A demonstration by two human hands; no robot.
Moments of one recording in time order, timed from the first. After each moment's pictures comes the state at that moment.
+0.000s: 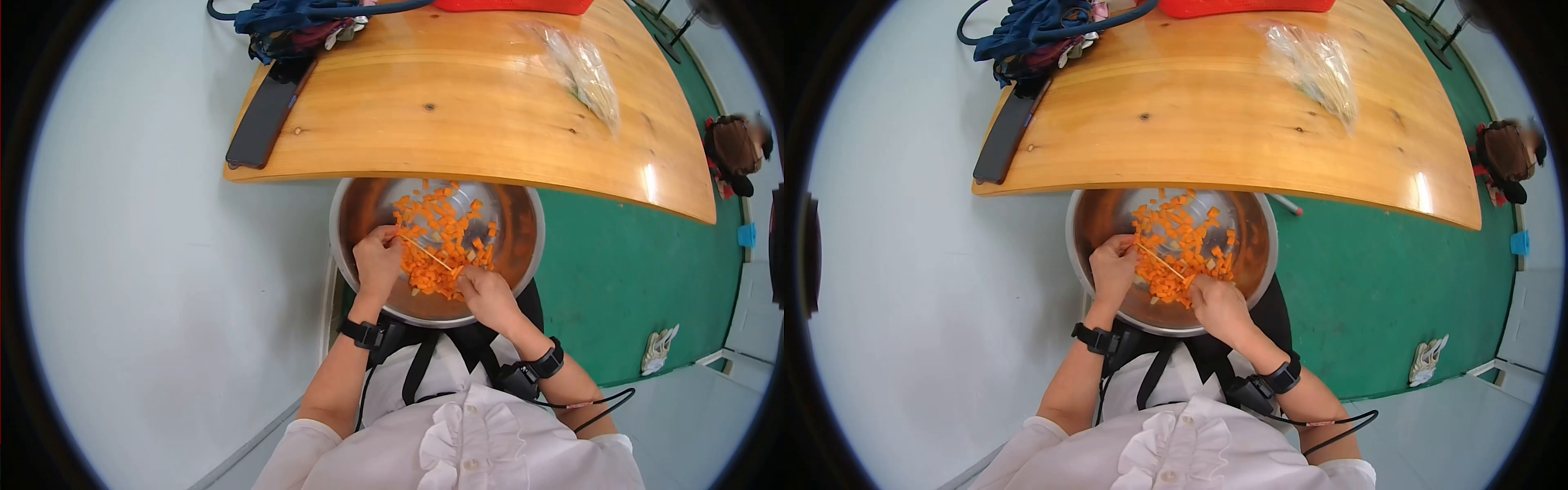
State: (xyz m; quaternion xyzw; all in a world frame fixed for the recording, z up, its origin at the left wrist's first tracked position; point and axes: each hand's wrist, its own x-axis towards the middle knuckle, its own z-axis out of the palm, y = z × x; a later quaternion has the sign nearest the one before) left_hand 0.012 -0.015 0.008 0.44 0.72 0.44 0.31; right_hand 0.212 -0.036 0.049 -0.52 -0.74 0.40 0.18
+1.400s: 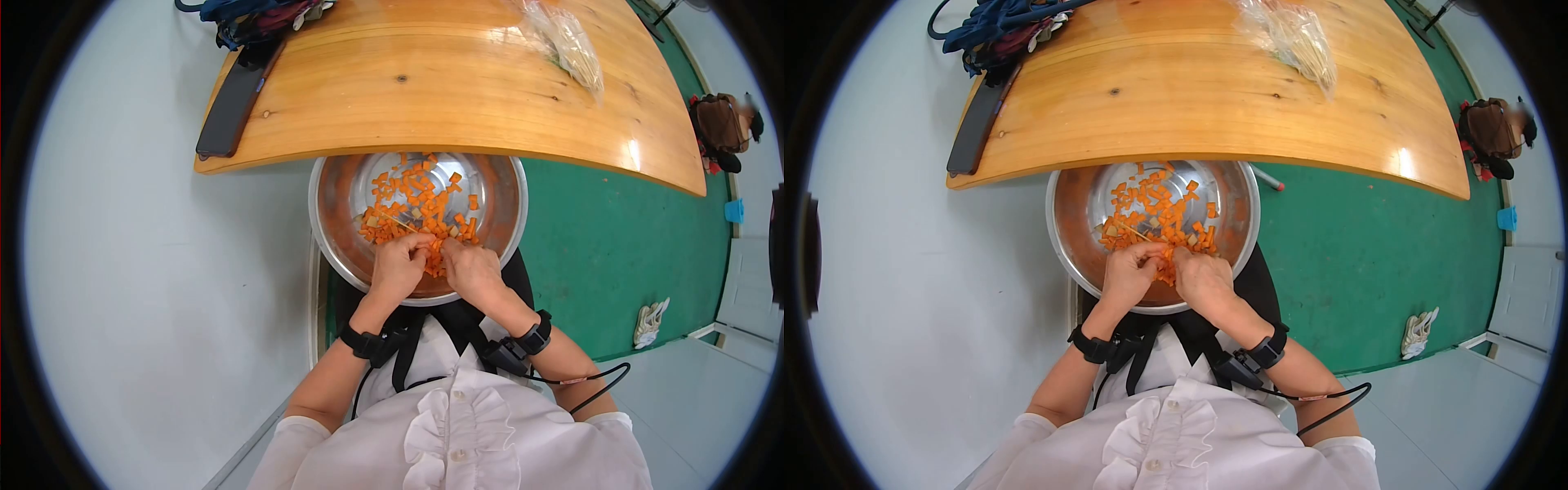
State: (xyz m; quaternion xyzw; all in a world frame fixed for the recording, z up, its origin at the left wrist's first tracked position) left_hand 0.058 -0.043 0.037 0.56 0.64 0.30 0.43; right_hand 0.208 -0.035 0.048 -0.53 -0.80 0.23 0.16
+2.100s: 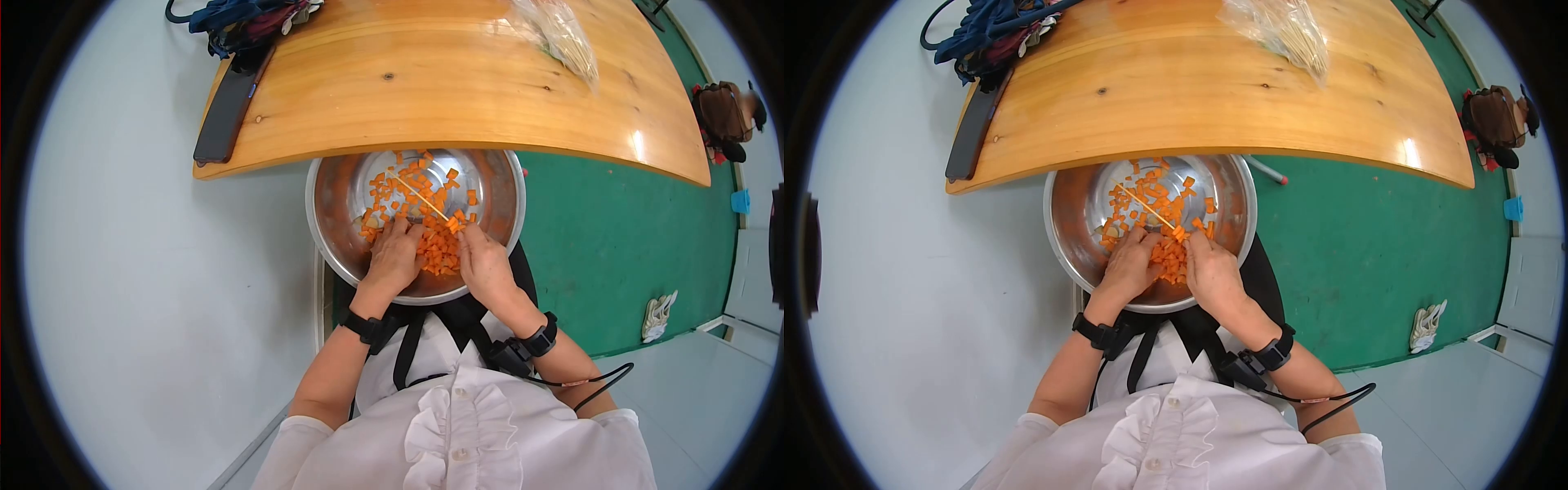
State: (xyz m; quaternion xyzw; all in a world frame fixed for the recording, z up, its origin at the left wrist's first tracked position) left_hand 0.049 -0.031 0.028 0.74 0.62 0.11 0.24; right_hand 0.217 -0.032 0.057 -0.55 -0.72 0.30 0.30
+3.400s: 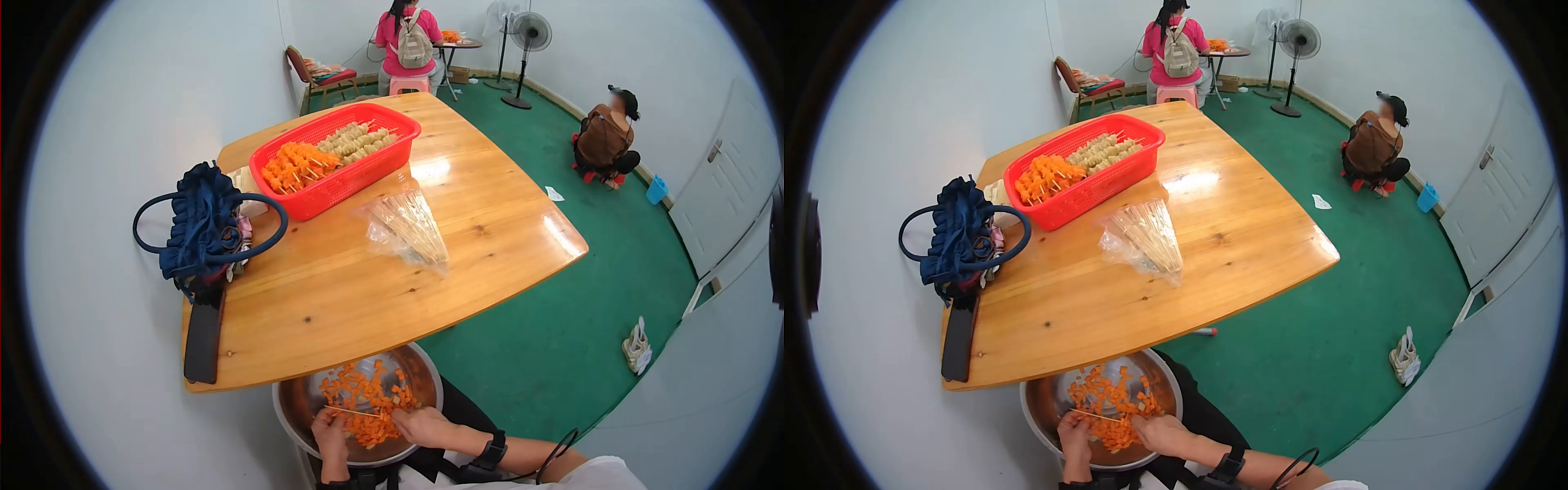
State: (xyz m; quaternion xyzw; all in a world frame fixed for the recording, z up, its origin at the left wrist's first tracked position) left_hand 0.020 -0.025 0.010 0.24 0.61 0.52 0.55; right_hand 0.222 -0.041 0.047 -0.49 -0.79 0.30 0.20
